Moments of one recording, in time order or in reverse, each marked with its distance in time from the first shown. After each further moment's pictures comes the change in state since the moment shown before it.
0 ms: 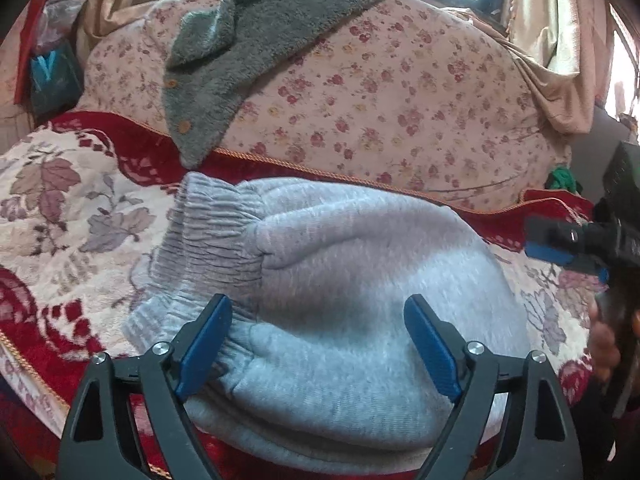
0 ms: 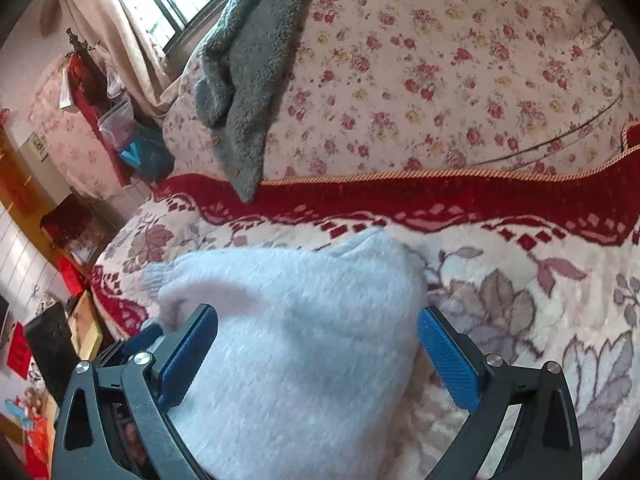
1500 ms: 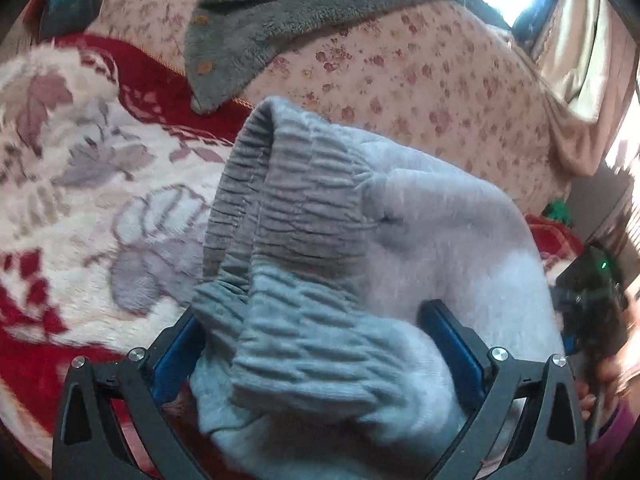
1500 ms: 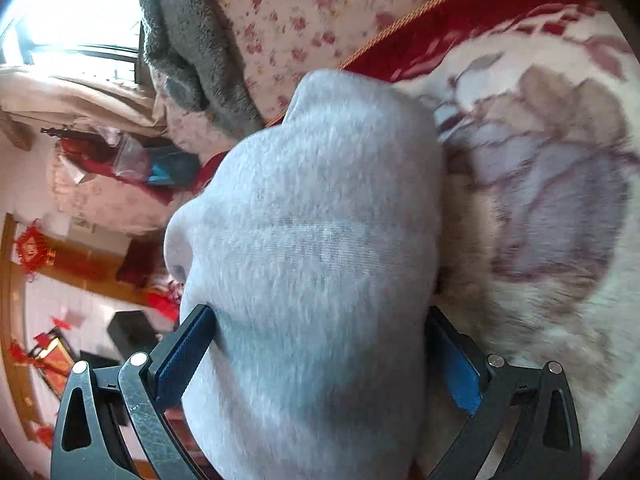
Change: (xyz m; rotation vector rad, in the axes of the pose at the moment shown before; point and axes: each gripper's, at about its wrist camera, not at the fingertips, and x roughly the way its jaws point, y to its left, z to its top) left arm 0.055 0.074 -0.024 -0.209 0.055 -0.162; right arm 0.078 -0.071 -0.055 0.394 0.190 0.375
